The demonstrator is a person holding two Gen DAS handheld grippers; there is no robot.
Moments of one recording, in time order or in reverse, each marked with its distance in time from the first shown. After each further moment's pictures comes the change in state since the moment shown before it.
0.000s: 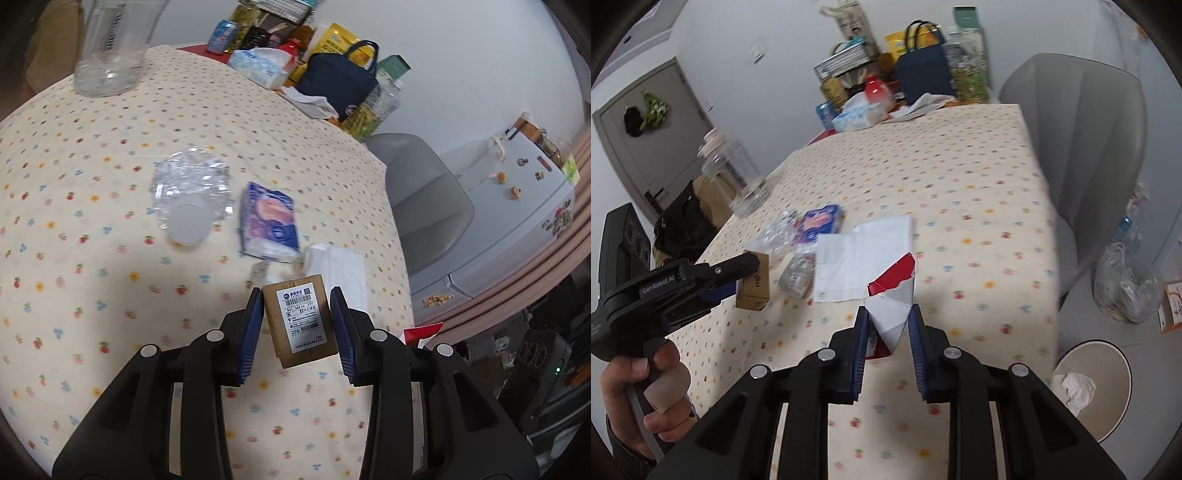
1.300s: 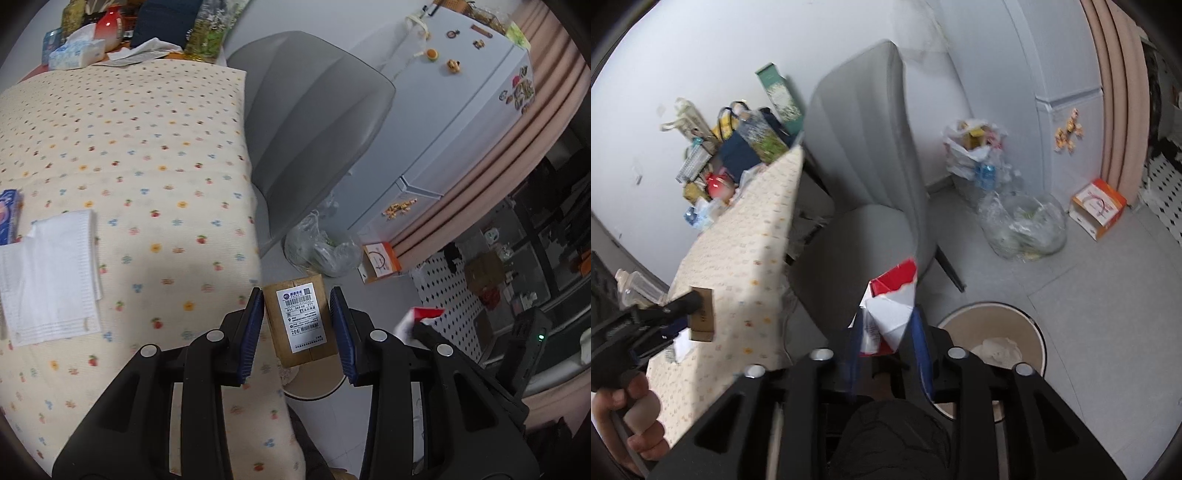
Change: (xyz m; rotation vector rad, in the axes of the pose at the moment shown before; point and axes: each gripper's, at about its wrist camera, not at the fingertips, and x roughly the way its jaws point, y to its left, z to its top) left arm 0.127 -0.206 -0.056 0.344 0.241 -0.114; right arm -0.092 -0.251 -0.062 0.460 -0.142 -0.249
